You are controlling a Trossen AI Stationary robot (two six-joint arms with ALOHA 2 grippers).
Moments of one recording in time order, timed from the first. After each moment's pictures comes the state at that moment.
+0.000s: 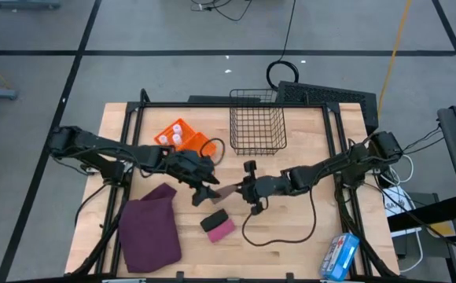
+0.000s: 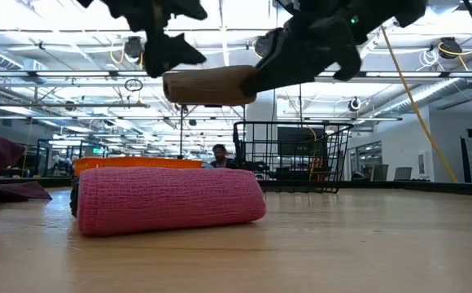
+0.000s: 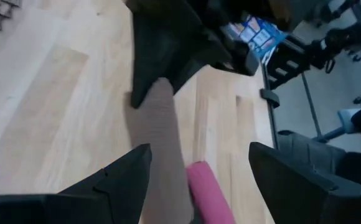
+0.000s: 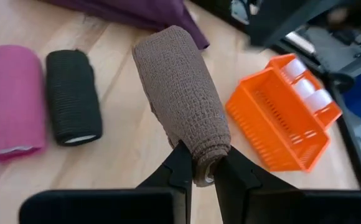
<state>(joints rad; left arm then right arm) -0.11 1.40 0.97 -0.16 0.18 -0.48 0.26 1.62 0.94 0.13 0.31 -0.32</state>
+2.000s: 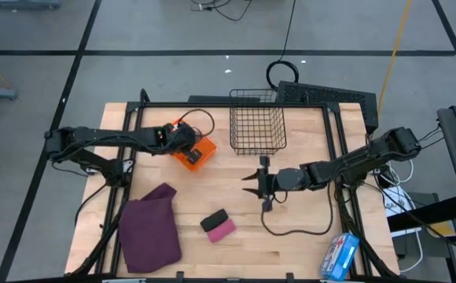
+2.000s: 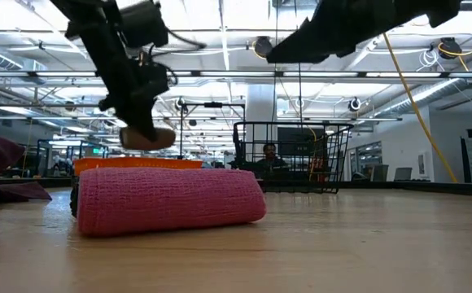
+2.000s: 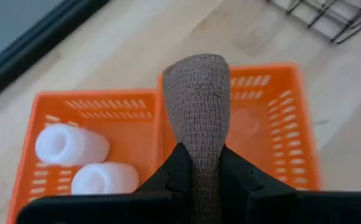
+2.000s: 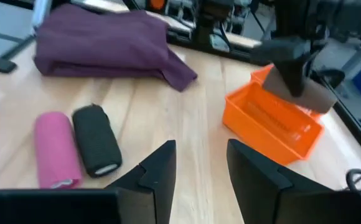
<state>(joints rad) 0.25 1.34 0.82 -0.50 -0.34 -0.43 0.26 1.40 0.75 0.29 0.28 -0.11</state>
